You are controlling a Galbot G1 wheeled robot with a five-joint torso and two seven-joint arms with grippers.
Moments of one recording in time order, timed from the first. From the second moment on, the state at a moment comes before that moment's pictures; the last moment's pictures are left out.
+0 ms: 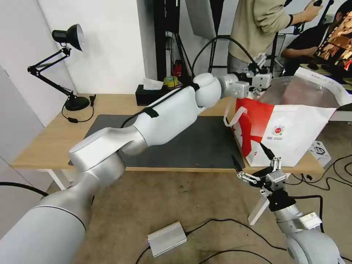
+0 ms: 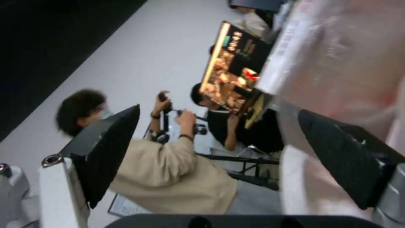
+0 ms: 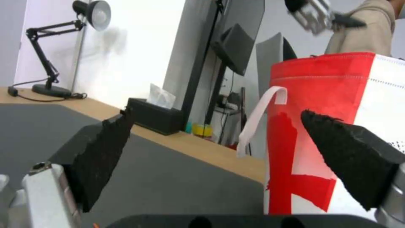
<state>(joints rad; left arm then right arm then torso) -0.24 -1.55 0.56 -1.02 0.10 -0.17 0.18 -1.60 1.10 0.63 2.12 0.24 0.34 -0.14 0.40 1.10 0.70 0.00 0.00</state>
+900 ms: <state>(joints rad) 0.03 -1.20 0.33 -1.33 -0.29 -0.10 0.03 -1.60 1.10 0.63 2.12 0.24 0.34 -0.14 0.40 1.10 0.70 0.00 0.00</state>
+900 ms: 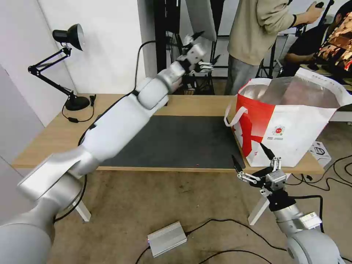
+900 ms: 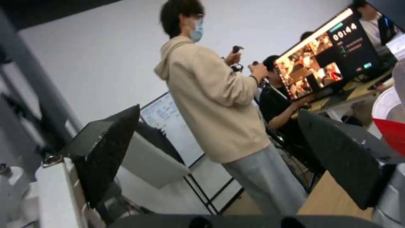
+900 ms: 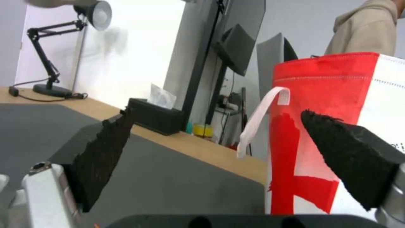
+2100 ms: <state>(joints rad) 0.86 -0.97 -0.18 -1.95 -0.34 -0.12 -0.14 -1.60 1.10 0.63 2.12 0.24 0.34 -0.14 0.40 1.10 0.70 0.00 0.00</state>
